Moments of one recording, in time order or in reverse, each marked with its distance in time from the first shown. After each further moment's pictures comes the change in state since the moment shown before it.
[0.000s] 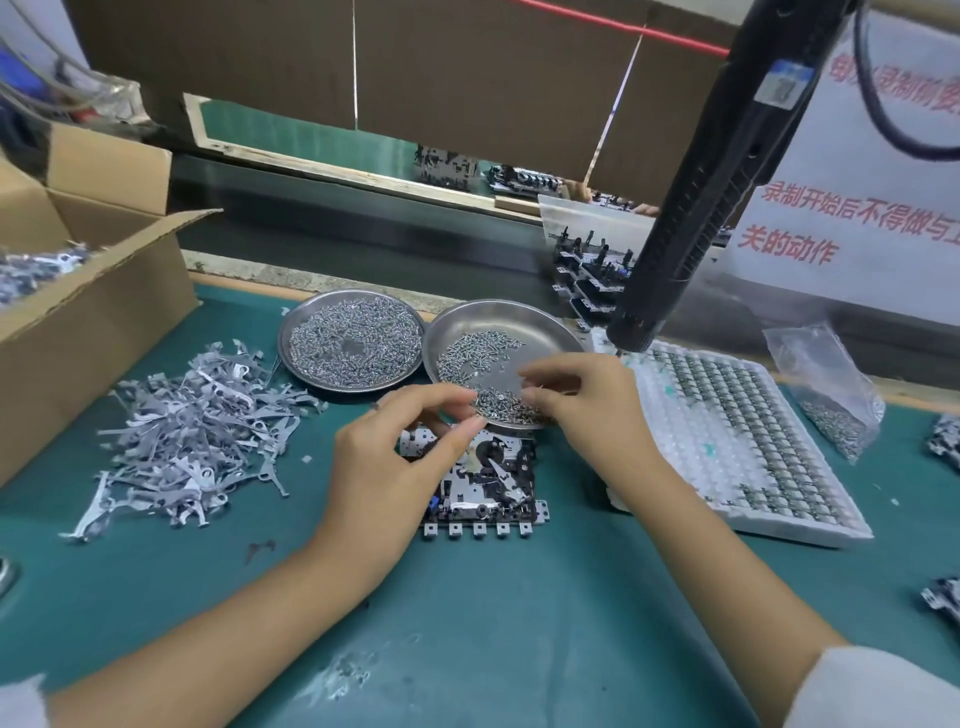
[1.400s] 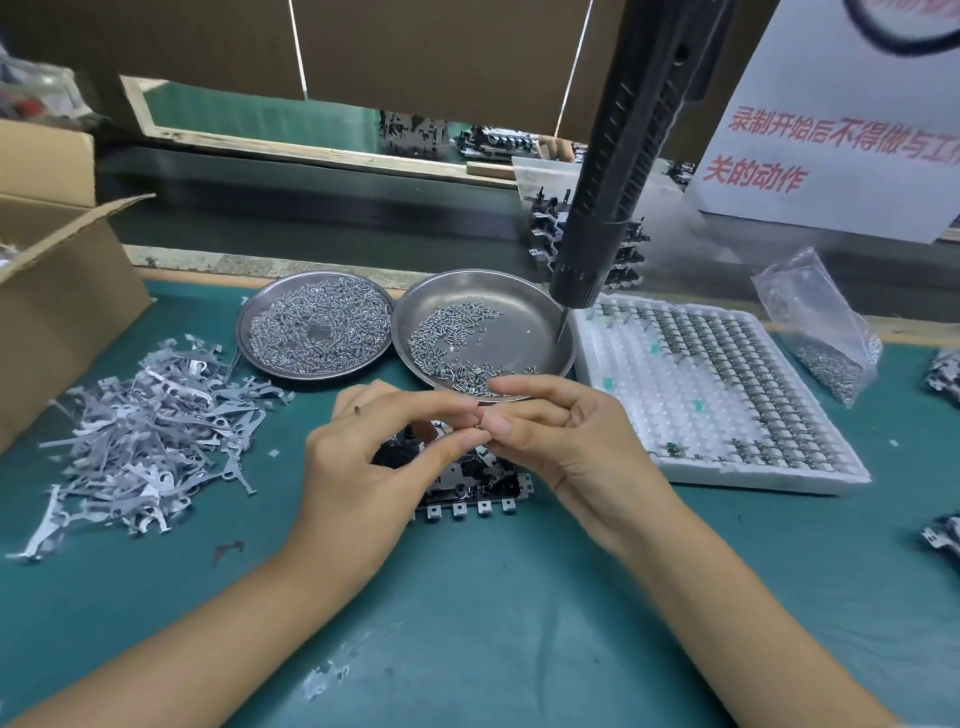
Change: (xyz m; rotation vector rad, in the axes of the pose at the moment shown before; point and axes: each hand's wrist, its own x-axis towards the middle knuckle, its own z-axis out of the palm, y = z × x) left_hand -0.007 0.002 0.005 0.087 -0.048 0.202; right_hand -0.060 -0.004 -0.001 1.039 -0.250 0.266
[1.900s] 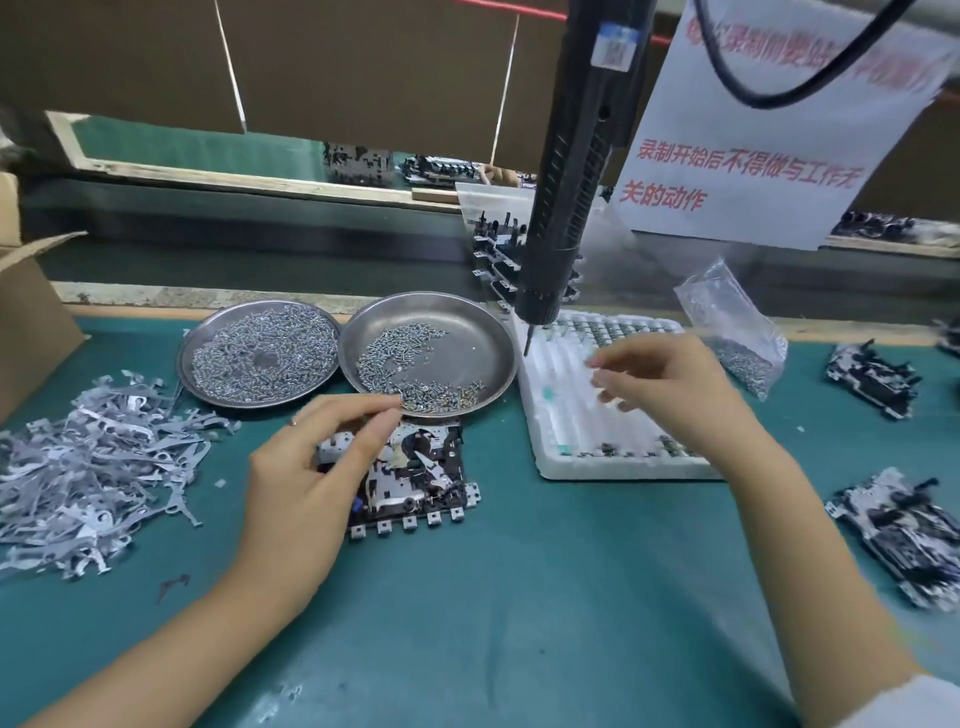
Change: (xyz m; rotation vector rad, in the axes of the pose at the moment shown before) left_hand 0.002 0.001 -0.001 -0.129 -0.002 -0.177; right_hand -0.009 -0.073 -0.085 -1.027 0.373 -0.188
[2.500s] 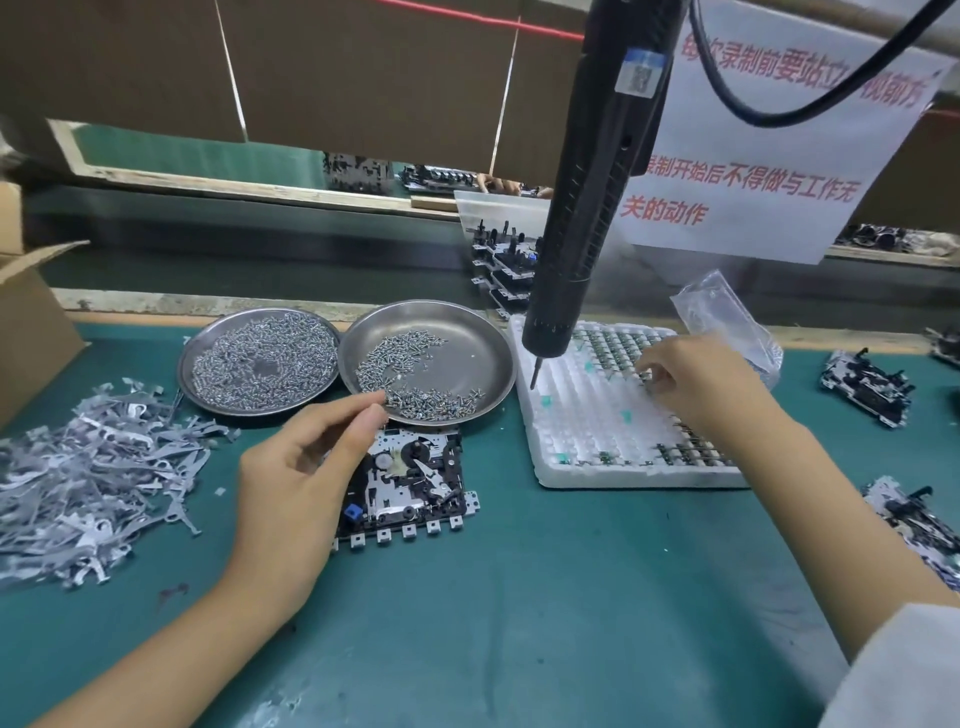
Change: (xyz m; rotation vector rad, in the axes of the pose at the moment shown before) left_hand 0.004 0.001 0.002 -0.144 0.106 -0.170; right_hand 0.039 0.039 -0.029 -0.934 -0.027 -0.127
